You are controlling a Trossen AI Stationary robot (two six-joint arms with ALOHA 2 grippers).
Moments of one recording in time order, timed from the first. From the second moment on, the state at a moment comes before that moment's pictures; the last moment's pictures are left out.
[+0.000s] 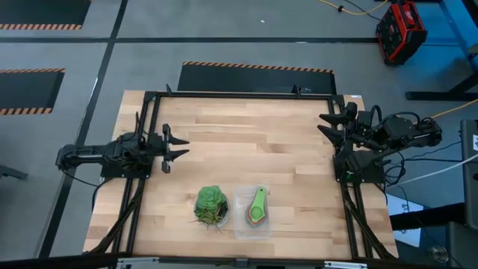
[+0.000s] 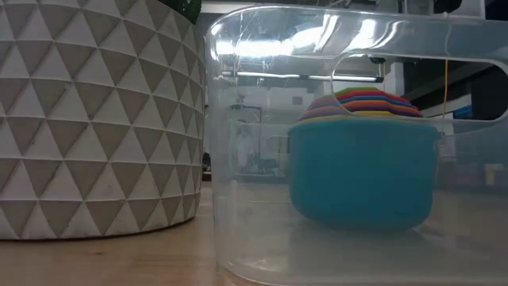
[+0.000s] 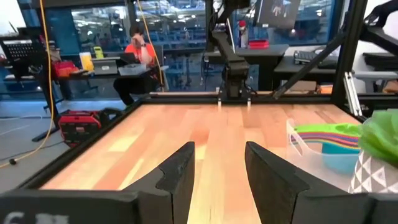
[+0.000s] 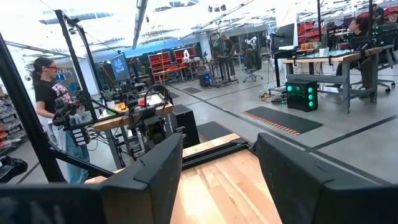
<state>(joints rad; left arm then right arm) 0.07 0.00 0.03 0.02 -0.06 0.03 0.32 0.42 0.69 -0.13 0.63 0.13</state>
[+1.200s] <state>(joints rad) 0.07 0.00 0.01 0.02 -0.06 0.02 0.32 0.11 0.68 -0.56 0.52 0.10</state>
